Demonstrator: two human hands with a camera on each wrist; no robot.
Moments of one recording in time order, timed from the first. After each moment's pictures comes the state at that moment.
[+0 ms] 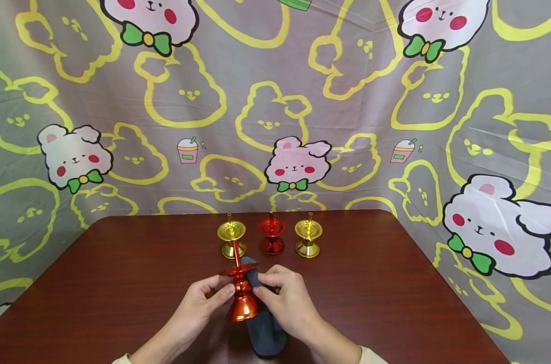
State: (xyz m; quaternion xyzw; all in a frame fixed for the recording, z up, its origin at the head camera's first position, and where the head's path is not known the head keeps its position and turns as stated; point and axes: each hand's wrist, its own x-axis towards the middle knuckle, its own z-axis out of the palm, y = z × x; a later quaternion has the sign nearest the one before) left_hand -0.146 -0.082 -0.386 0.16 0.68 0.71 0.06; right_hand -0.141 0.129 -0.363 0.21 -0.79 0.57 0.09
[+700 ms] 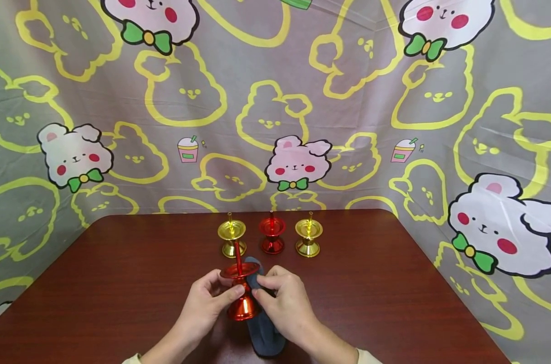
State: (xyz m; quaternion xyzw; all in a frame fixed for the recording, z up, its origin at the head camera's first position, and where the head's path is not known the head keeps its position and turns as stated) left_hand -0.144 -0.065 -0.386 0.07 0.68 0.73 0.00; right_hand -0.137 0.125 -0.367 0.24 -0.81 0.52 0.15
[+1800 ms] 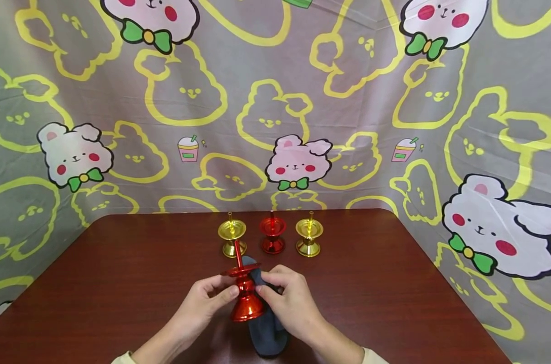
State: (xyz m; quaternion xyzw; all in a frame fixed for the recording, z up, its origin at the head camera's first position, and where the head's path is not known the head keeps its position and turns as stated) left_hand -0.148 -0.080 -0.386 0.15 0.69 0.71 0.08; right_hand -0.142 0.134 -0.370 0.22 -0.79 0.57 0.10
